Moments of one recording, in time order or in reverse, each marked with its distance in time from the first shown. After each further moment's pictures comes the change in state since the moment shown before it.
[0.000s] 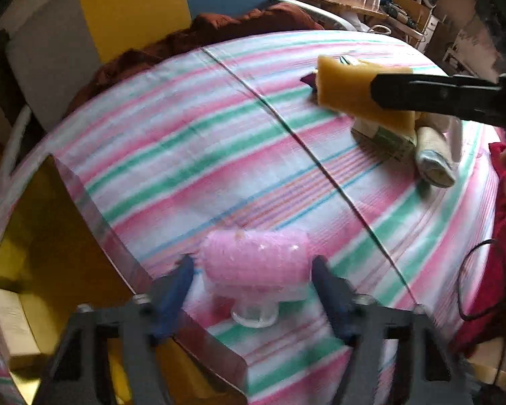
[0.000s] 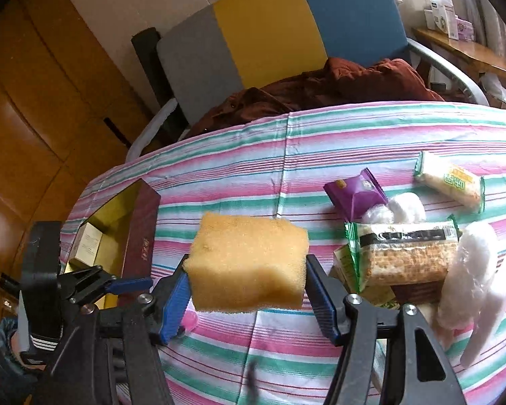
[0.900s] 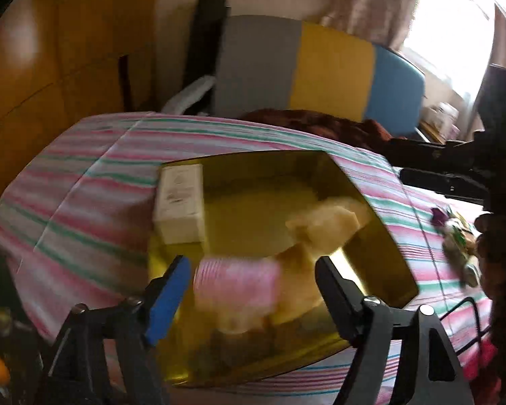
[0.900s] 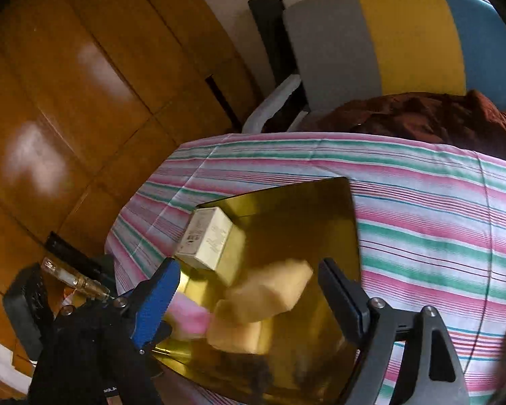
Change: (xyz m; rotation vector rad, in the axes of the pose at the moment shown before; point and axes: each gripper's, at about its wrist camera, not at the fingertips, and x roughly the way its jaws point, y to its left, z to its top) left arm -0.155 0.155 -0.179 -0.637 -0.357 0.274; right arm 0.065 0.243 0.016 -0.256 0.098 0.284
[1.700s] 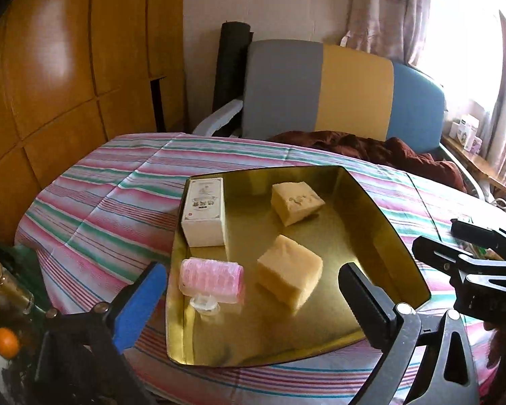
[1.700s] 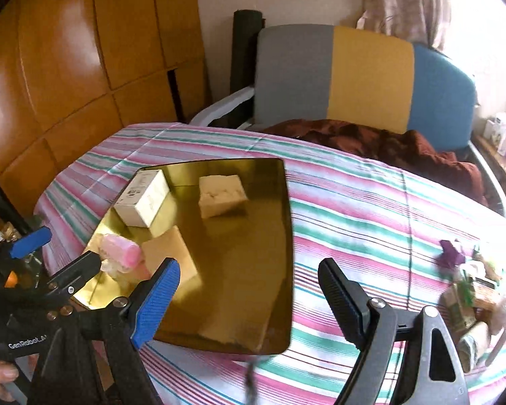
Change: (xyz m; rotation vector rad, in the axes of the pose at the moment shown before) left arm -0.022 -0.024 -0.021 0.006 -0.119 0.136; right arm -0.034 0.008 -0.076 -0.149 -0.097 -0.399
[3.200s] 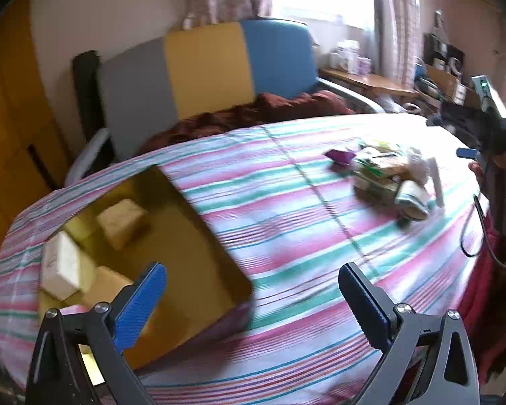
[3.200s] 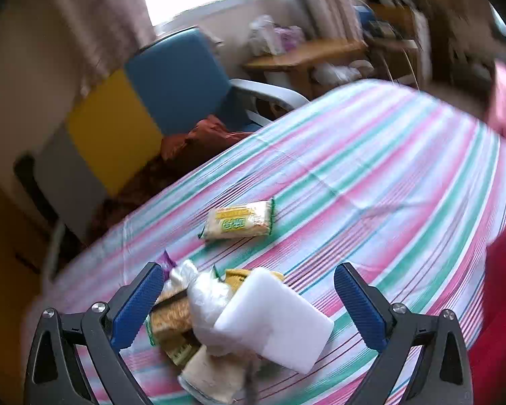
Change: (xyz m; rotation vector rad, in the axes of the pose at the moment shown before) left arm -0.004 -0.188 -0.020 0.447 0.063 -0.336; right arm -0.102 -0.380 -0.105 0.914 -0.142 -0.360
